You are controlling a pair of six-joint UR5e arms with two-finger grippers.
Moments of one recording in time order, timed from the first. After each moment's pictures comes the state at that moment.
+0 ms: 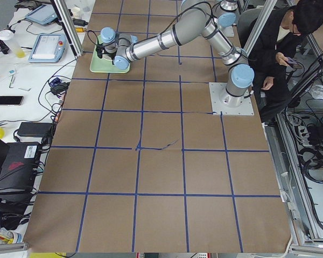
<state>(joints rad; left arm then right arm) -1.65 -2.39 -1.28 -0.89 1.22 -0.29 1.63 -1.58 1.59 -1.60 -1.60 0.07</state>
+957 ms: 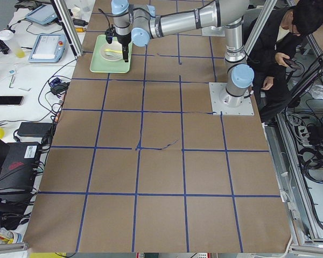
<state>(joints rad) -1.58 -1.87 -1.48 -1.33 1.54 -0.09 1.63 -1.58 1.59 -1.60 -1.60 0.07</state>
